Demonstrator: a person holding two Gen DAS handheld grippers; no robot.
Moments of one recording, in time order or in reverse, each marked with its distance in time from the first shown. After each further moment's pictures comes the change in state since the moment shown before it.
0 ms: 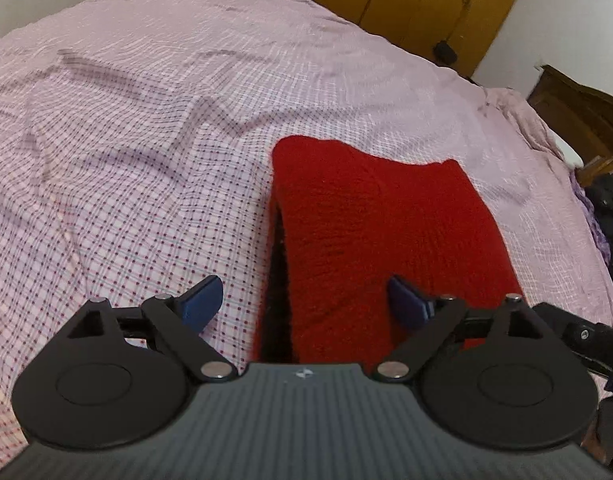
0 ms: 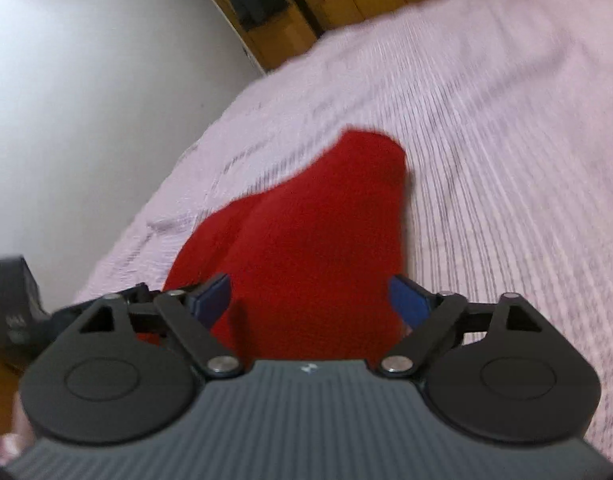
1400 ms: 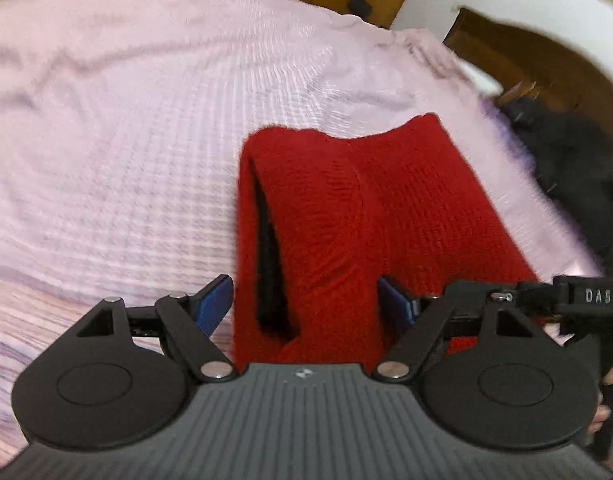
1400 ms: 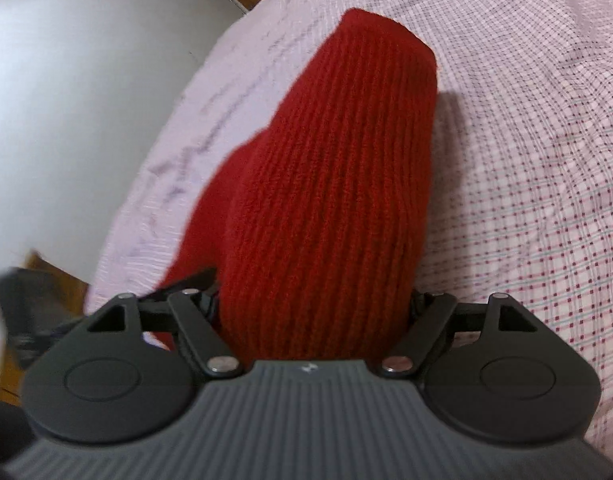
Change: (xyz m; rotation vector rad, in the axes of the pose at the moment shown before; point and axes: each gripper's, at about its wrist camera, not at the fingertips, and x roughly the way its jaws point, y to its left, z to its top) left arm -0.049 -0.138 -0.103 0.180 0.075 -0.140; right arm -0.078 -0.081 -0.020 0.086 0.210 0.012
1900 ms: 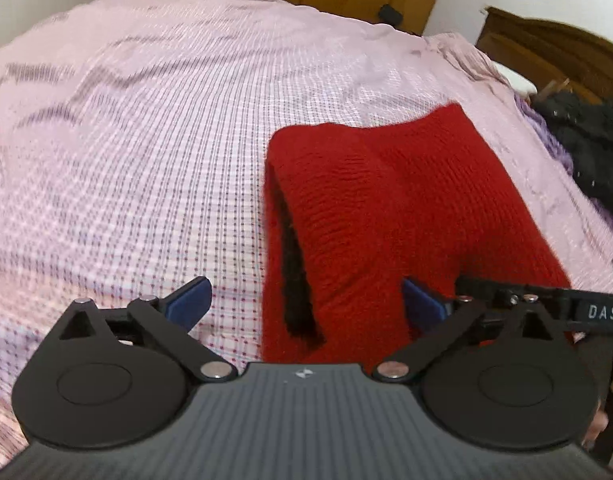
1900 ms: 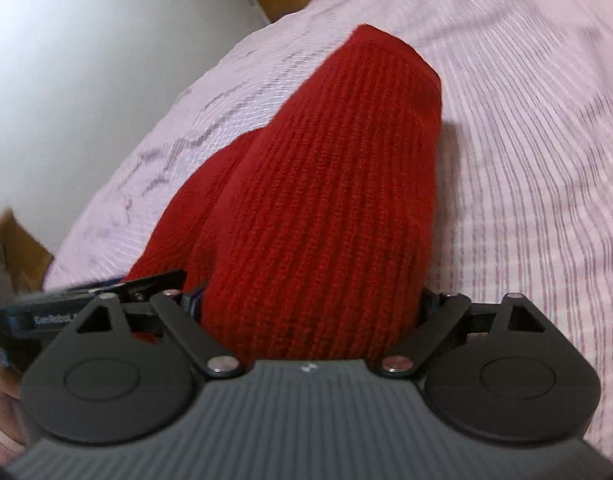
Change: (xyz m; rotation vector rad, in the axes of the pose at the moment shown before) left arm 0.003 0.002 -0.011 -0.037 -0.035 0.107; right arm 0.004 0.000 -0.013 -0.153 -0.080 -0.030
